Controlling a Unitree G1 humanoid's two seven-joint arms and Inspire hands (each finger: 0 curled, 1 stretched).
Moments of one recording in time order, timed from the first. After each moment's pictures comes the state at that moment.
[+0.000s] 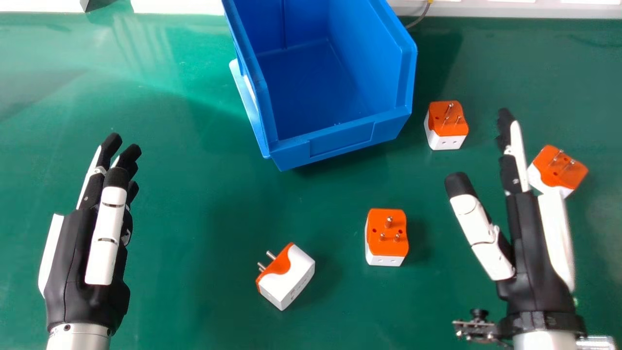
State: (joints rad) left arm 0.32 0.11 0.26 -0.06 -0.28 -0.30 -0.26; right arm 0.34 -0.05 0.01 -0.16 -0.51 -0.36 -0.27
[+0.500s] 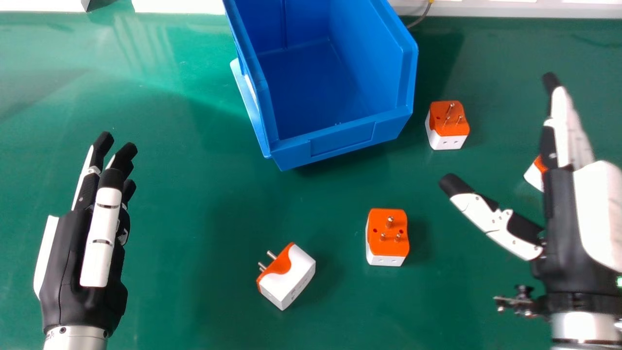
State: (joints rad) left arm 0.32 0.11 0.27 -0.03 -0.31 -0.33 -0.29; right arm 0.30 -0.16 -0.08 -0.21 -0.70 -0.29 -0.37
